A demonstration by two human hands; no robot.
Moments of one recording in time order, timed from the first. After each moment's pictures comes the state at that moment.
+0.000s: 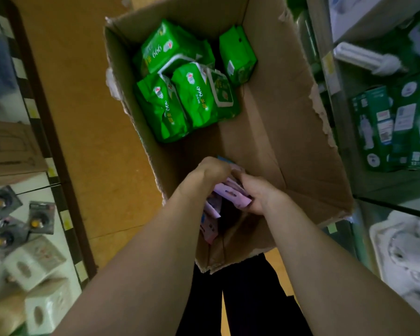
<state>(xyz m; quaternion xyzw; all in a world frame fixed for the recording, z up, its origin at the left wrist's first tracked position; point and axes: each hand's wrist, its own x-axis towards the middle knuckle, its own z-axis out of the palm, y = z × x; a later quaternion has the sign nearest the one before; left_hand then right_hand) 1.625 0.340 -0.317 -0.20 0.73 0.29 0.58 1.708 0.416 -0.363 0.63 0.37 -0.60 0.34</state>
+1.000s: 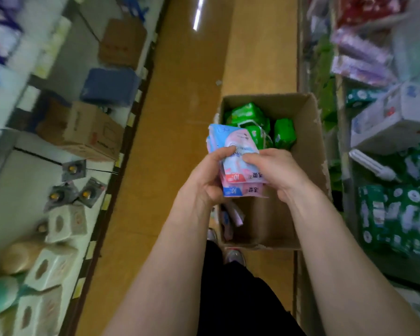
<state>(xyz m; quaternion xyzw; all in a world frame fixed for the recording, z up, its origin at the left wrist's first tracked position) 1.655 0.248 -0.144 -0.30 0.40 0.77 0.39 1.663 0.376 -0.127 0.29 0.69 -0.63 0.20</state>
